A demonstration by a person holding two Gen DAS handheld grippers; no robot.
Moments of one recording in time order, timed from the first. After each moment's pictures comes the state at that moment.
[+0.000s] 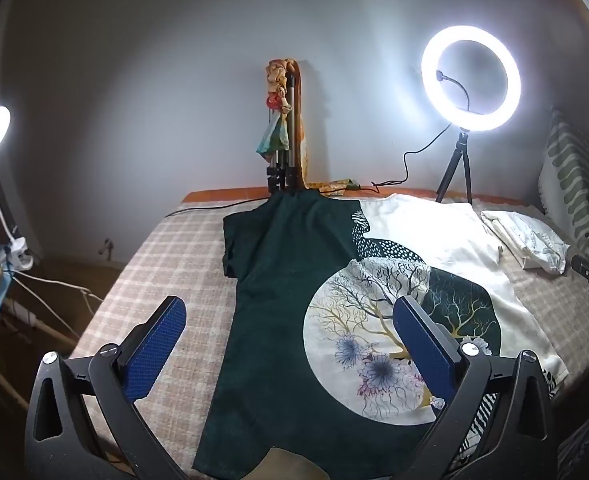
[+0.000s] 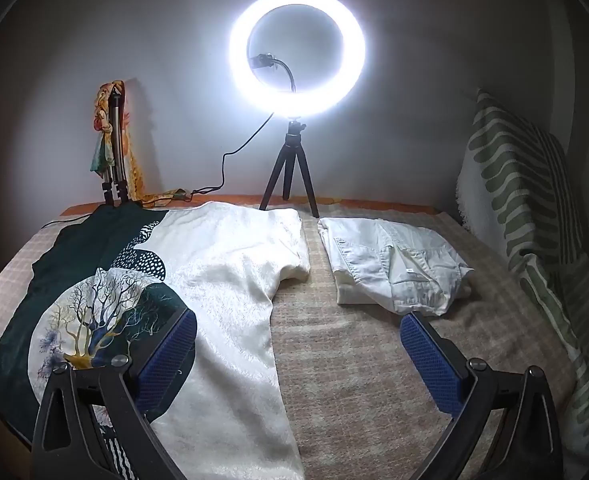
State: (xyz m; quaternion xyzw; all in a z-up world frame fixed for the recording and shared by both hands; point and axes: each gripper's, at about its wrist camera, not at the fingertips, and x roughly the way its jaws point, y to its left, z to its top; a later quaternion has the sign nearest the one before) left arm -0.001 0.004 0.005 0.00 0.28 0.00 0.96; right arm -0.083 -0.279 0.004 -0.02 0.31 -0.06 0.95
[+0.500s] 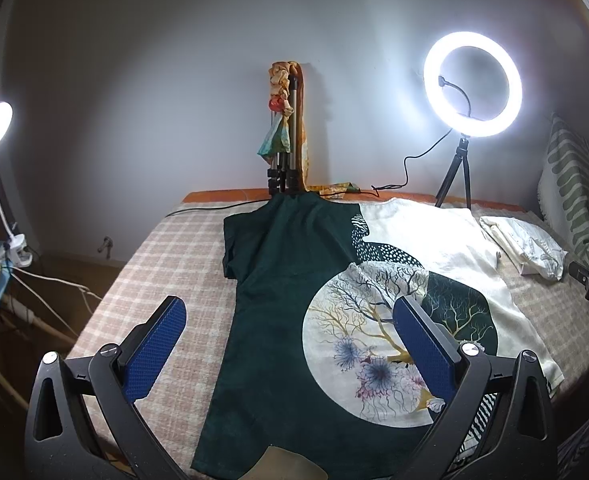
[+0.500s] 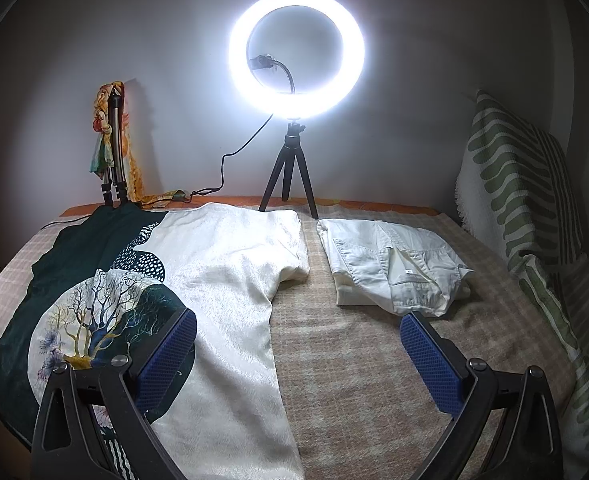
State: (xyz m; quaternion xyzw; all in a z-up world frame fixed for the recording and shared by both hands) left arm -0.001 0.006 0.005 -0.01 0.28 0.00 0.96; right arm -0.083 -0.279 0.005 -0.02 0.31 -0.06 0.95
